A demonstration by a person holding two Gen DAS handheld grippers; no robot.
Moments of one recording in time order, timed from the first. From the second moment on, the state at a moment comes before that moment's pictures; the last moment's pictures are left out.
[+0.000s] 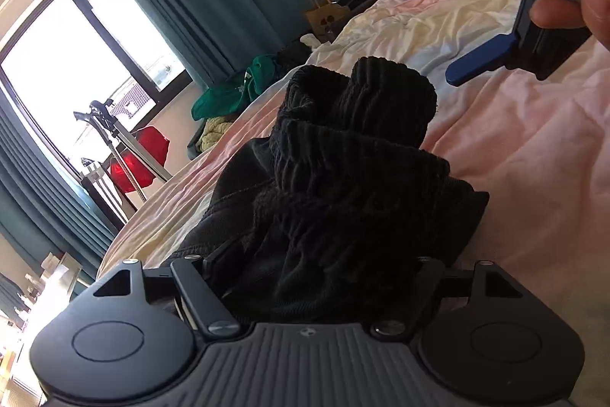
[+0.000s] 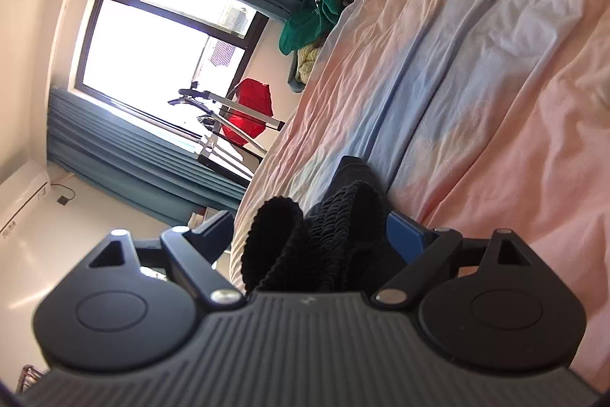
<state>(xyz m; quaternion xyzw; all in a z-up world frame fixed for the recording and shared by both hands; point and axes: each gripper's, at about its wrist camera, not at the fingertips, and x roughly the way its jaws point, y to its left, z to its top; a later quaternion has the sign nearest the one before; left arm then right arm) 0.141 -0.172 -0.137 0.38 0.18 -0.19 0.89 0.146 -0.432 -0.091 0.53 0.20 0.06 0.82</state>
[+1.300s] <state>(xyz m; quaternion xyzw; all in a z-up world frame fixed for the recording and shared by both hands) 0.143 -0.027 -0.112 0.16 0.19 -0.18 0.95 0.279 -0.402 -0.072 0.45 0.31 0.16 0.82</state>
